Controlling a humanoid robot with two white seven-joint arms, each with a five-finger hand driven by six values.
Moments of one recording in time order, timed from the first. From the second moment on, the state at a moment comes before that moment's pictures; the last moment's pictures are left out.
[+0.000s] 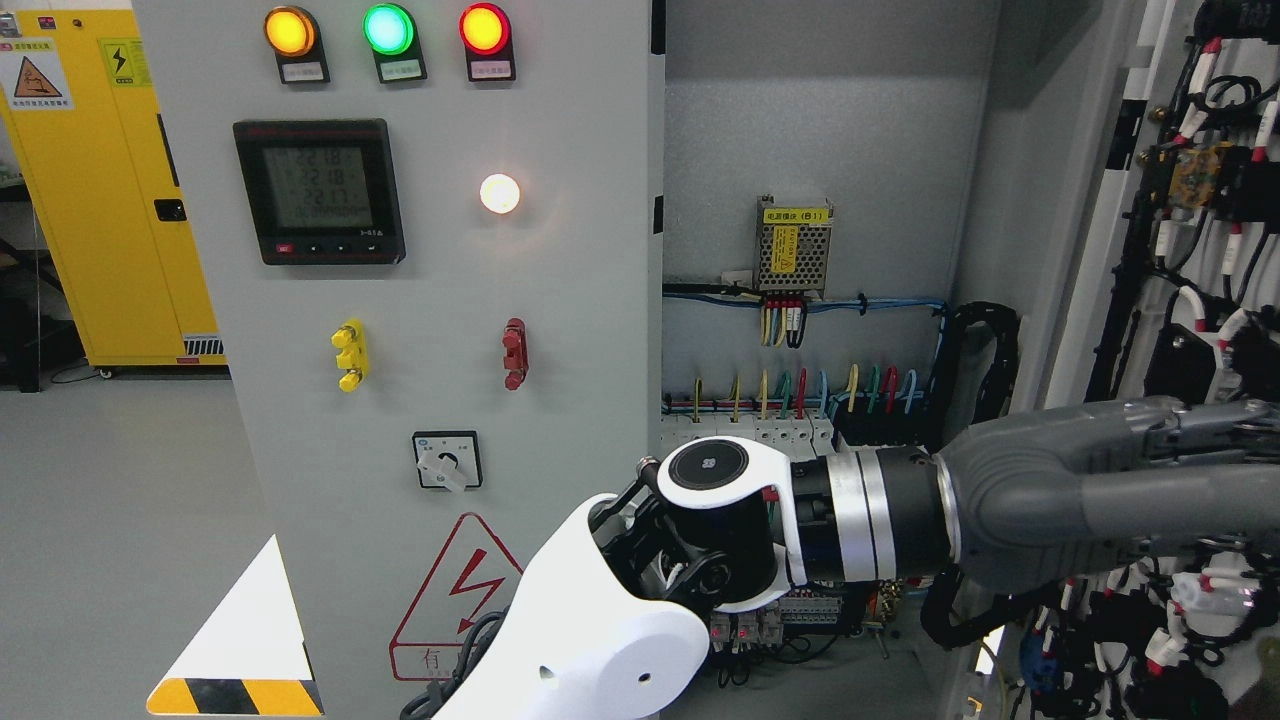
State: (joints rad) left arm -1.17 -0.18 -0.67 -1.47 0.92 0.47 -0.55; right arm 0.05 0.07 0.00 -0.13 0.00 0.04 -0.07
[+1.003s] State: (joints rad) left arm -1.09 -0.15 -0.57 -1.48 0.87 0.51 -0.62; right arm 0.05 0.07 0.00 -0.13 0.00 0.04 -0.07
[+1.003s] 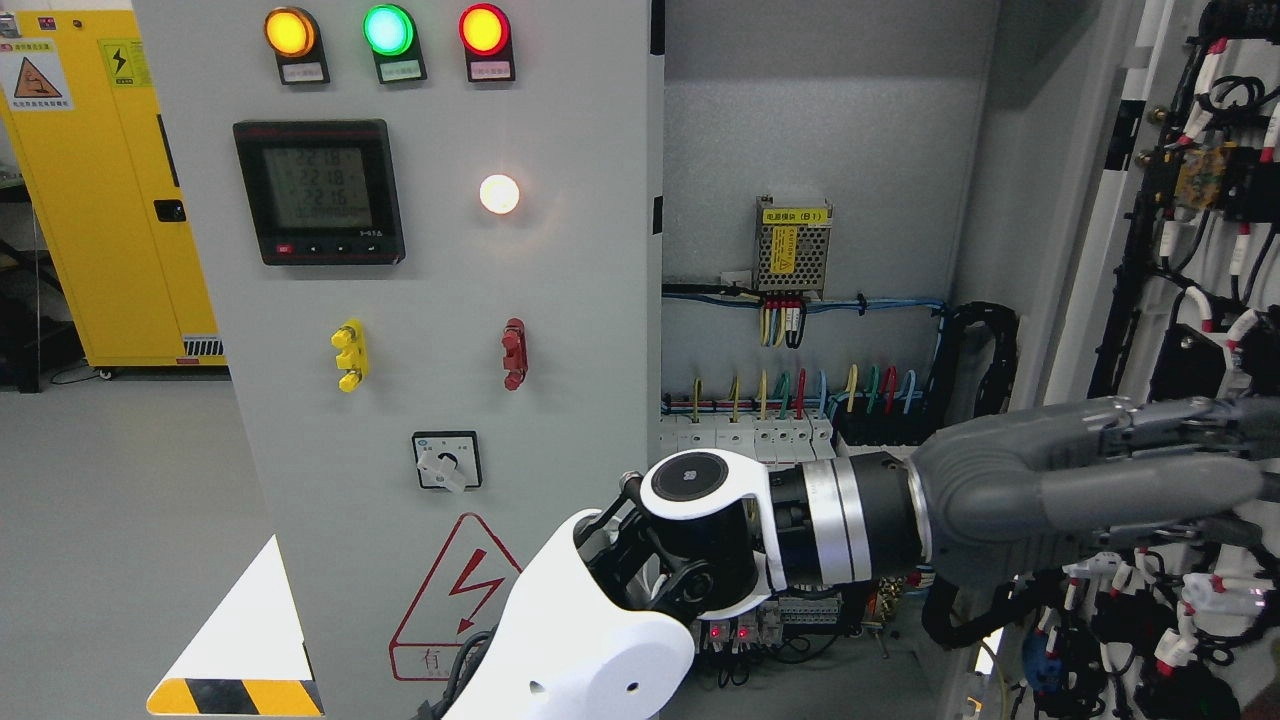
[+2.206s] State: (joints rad) left arm -0.22 0.29 -0.46 -1.63 0.64 0.31 -0.65; right arm 0.05 0.07 0.00 -0.13 0.00 0.04 -0.07
